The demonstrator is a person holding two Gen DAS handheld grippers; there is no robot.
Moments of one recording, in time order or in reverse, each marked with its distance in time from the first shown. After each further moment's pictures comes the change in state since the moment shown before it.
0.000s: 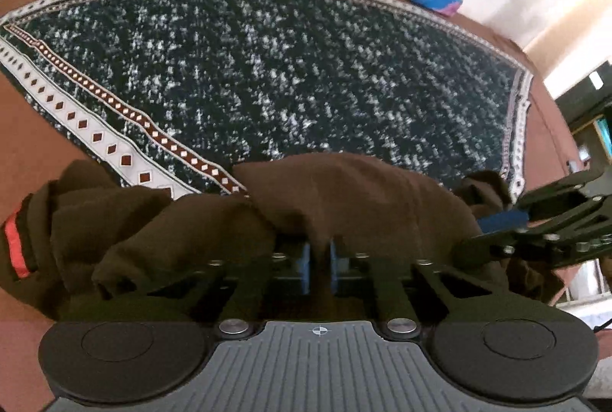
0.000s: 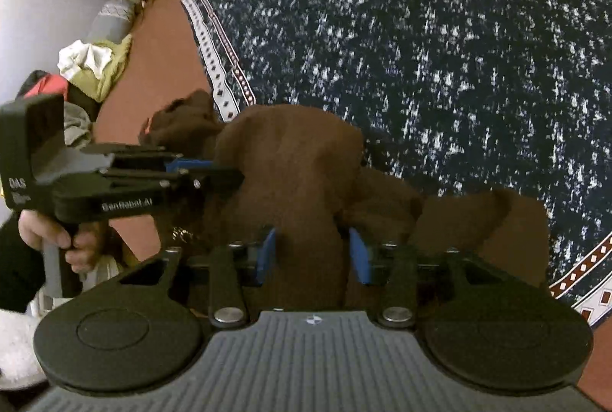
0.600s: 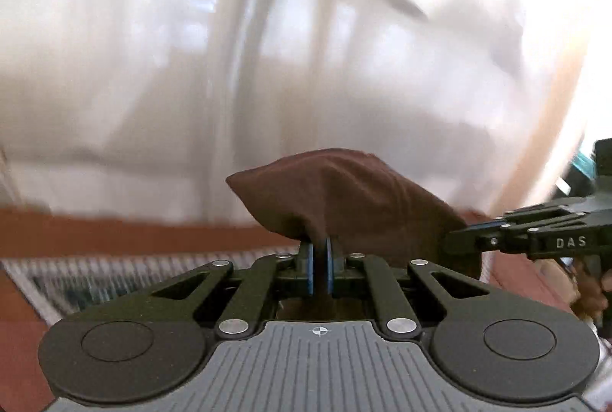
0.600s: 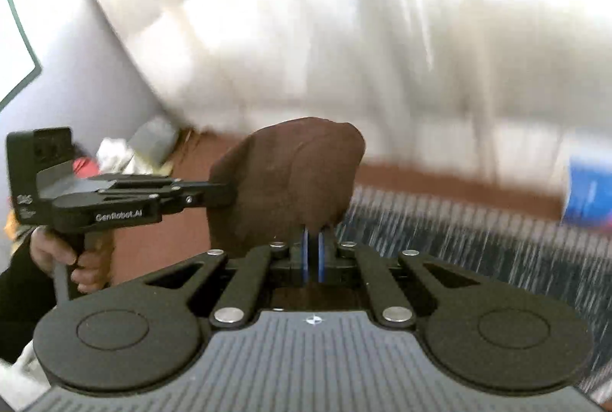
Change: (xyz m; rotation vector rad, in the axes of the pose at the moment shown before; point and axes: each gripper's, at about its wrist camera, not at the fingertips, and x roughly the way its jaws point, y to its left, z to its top) left arm -0.151 -0.028 0.163 0.133 -0.571 0.031; right arm -0.166 0.096 0.123 -0.311 -0.527 -0.056
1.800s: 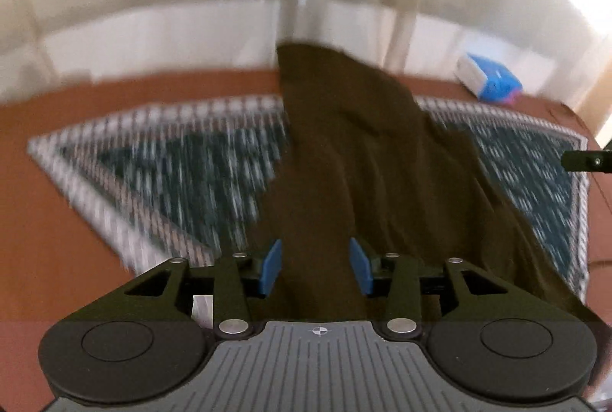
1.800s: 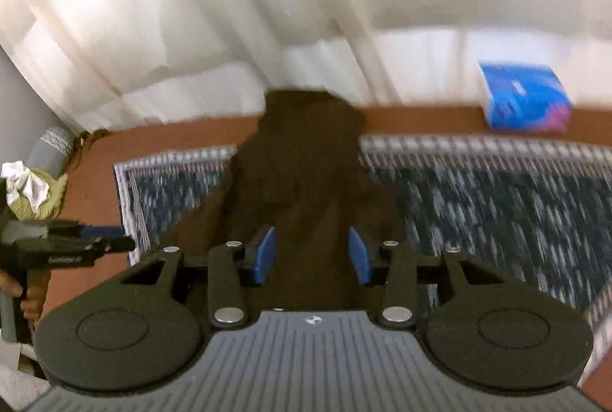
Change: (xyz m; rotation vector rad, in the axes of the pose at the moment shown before) left arm 0.064 0.053 -0.148 -0.028 0.406 0.189; right arm 0.078 -0.074 -0.111 0.232 0.057 -0.243
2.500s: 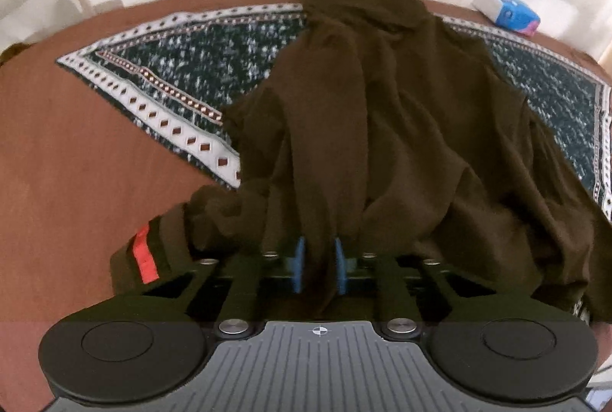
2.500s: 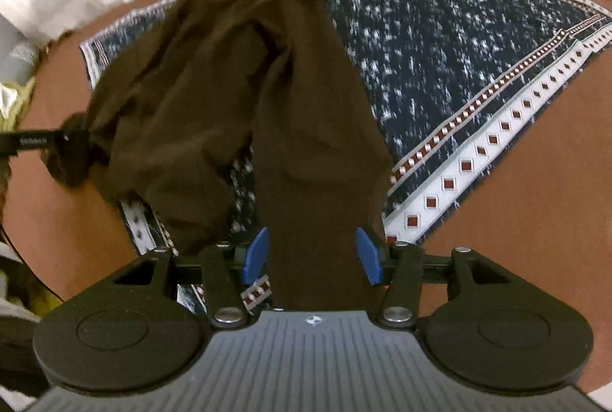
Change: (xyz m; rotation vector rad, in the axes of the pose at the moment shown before) left arm -0.004 0.000 -0.080 -0.029 0.100 0.086; right arm -0.065 -0.012 -0.170 0.026 0.265 -0.132
